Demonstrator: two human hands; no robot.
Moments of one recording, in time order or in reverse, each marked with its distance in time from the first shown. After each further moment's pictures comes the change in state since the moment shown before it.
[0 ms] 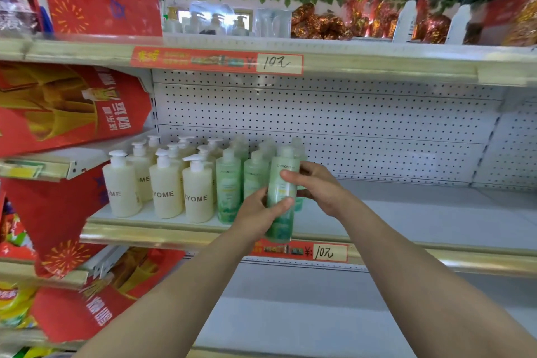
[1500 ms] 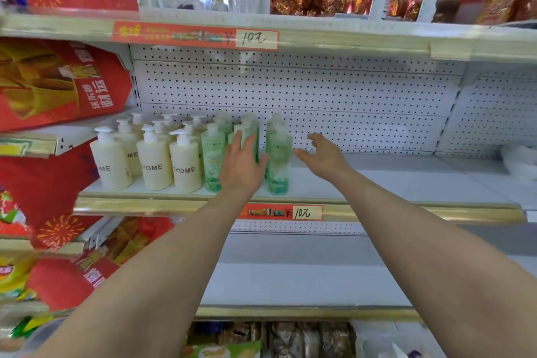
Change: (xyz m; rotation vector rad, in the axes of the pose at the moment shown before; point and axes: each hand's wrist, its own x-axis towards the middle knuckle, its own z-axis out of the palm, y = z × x) left_hand -0.008 0.033 0.011 0.834 0.298 0.254; right_hand -0.050 -0.015 -0.031 -0.780 0.381 0.081
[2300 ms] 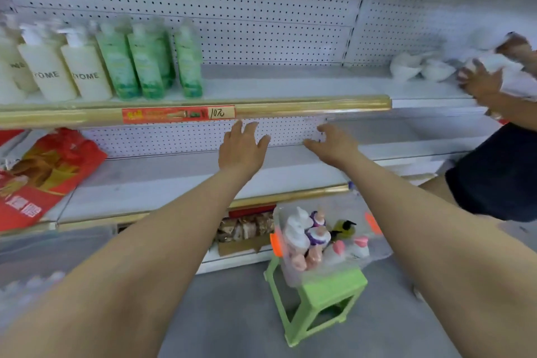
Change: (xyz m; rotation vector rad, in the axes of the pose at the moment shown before) left_hand -0.224 0.124 0.073 -0.059 -0.405 0.015; right_hand -0.242 0.179 -0.104 -0.235 -0.061 0.370
